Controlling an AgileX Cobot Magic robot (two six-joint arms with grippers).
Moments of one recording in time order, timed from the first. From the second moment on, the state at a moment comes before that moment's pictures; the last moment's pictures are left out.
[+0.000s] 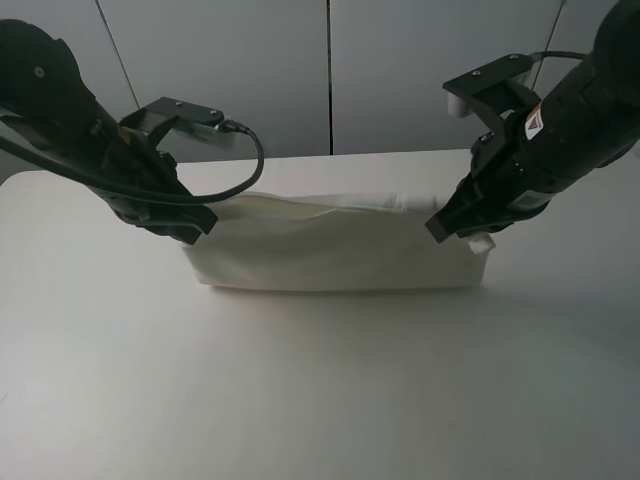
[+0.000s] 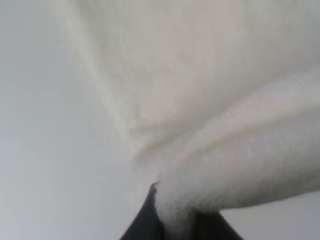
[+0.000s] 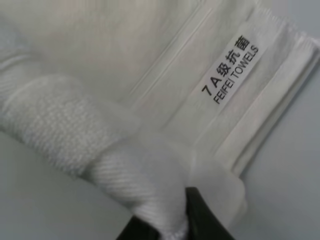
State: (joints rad) left arm -0.71 1.67 -1.02 -0.08 0.62 0.13; right arm 0.51 1.44 -0.86 -0.07 0.66 -0.01
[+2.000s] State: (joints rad) left arm -0.64 1.72 -1.02 0.11 0.40 -0.15; right arm 0.50 1.58 -0.87 -0.48 0.53 0.62
